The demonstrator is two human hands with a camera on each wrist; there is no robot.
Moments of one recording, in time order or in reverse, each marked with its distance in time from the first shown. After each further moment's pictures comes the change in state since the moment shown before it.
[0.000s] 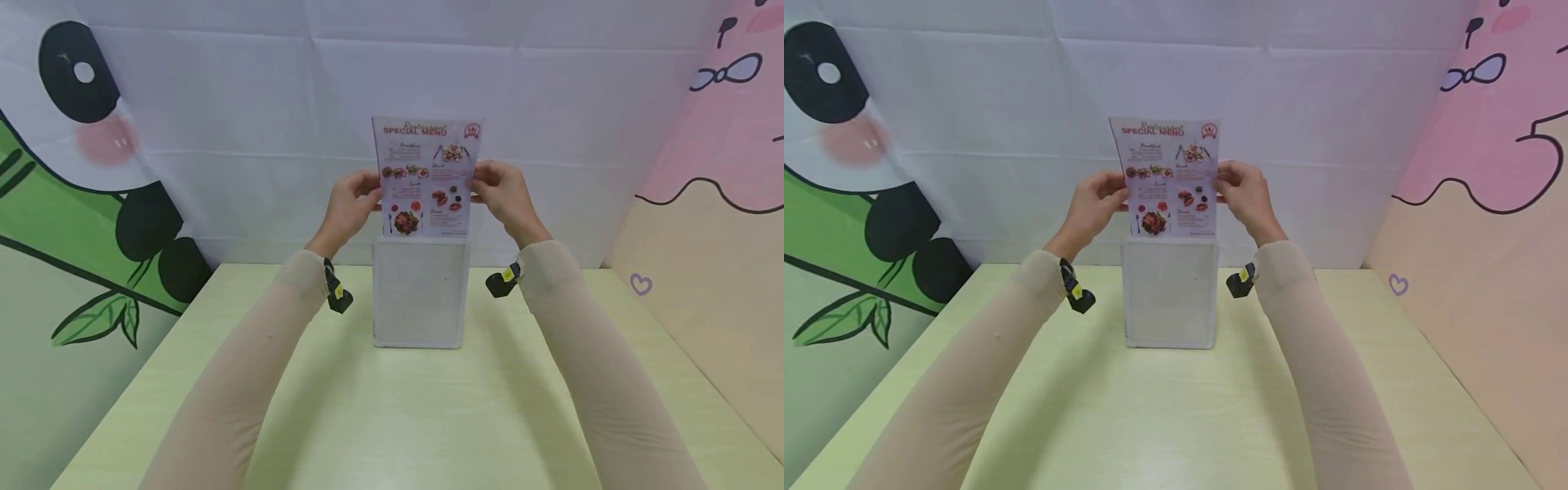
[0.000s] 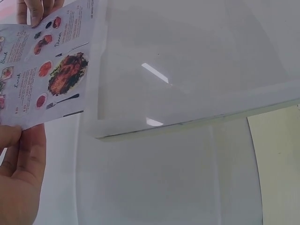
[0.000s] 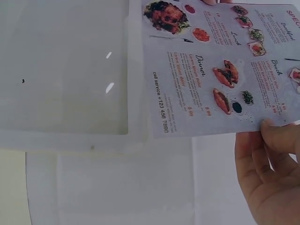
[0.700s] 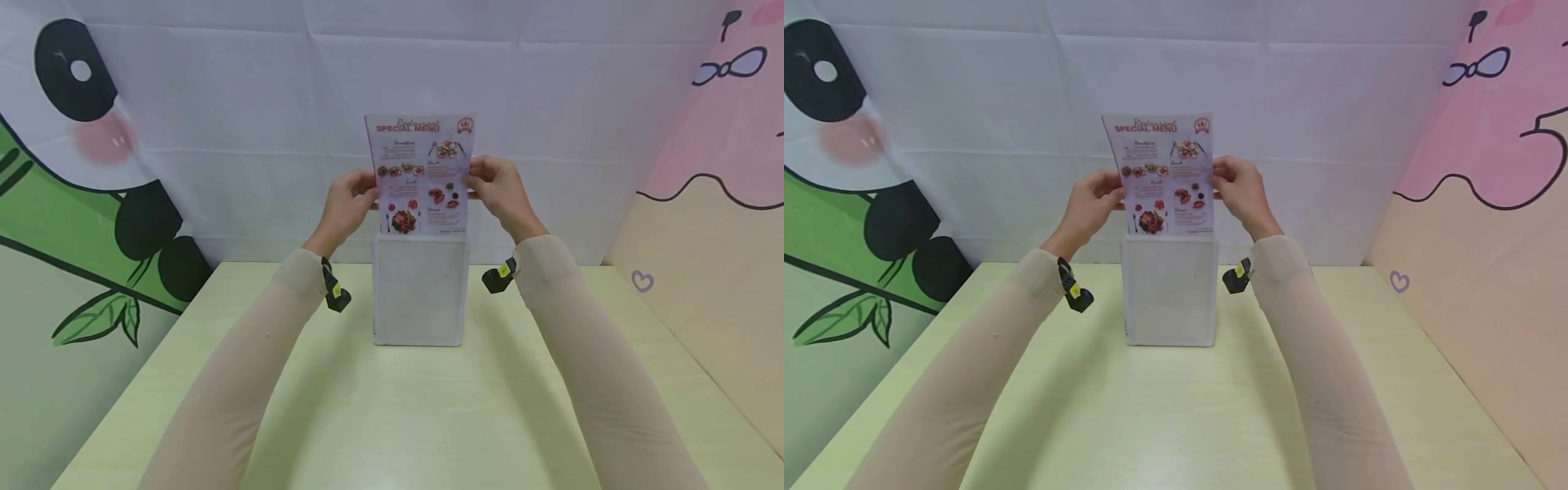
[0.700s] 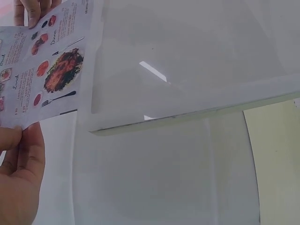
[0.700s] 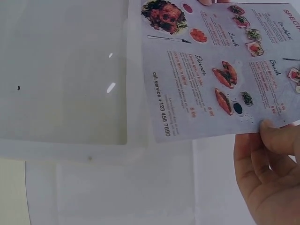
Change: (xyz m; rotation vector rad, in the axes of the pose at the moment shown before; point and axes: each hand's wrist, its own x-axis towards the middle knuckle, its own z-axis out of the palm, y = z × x) left_hand 0.000 -0.004 0.001 0.012 0.022 0.010; right_hand 0.005 0.000 0.001 -0.024 -0.024 0.016
